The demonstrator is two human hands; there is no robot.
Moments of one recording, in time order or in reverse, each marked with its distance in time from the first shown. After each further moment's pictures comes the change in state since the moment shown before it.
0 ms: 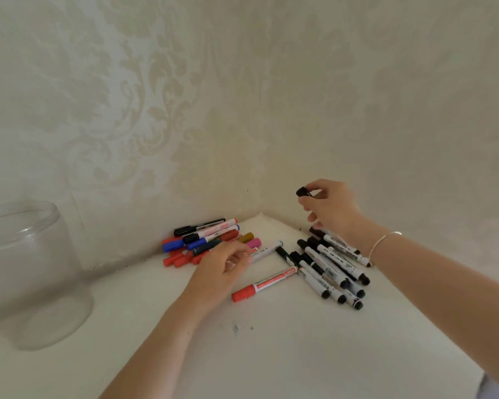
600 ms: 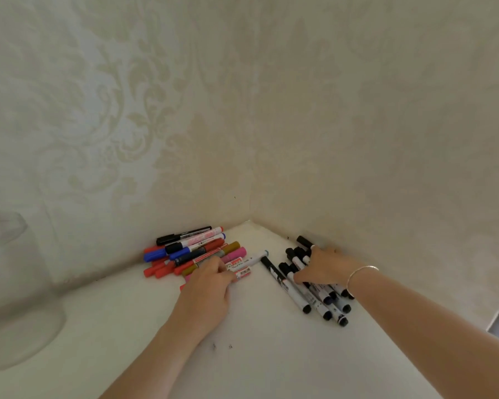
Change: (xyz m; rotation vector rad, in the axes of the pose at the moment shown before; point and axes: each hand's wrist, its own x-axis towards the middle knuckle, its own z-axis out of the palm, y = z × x) left_hand 0.000 0.003 0.020 0.623 -0.061 0.063; right_hand 0.000 0.063 0.002 -0.941 -0.534 0.313
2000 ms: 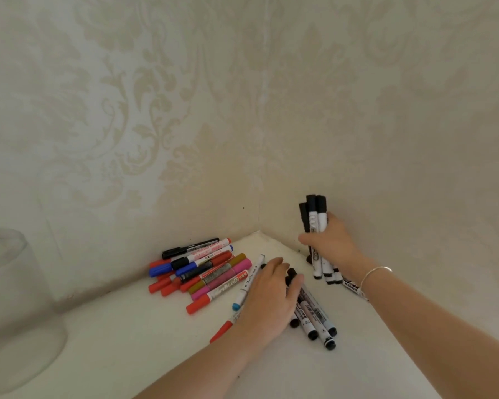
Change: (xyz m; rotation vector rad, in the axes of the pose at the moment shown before) left_hand 0.046 0.071 0.033 -0.273 -0.059 -0.080; right_hand 0.029 -0.011 -0.033 1.077 0.389 -0.313
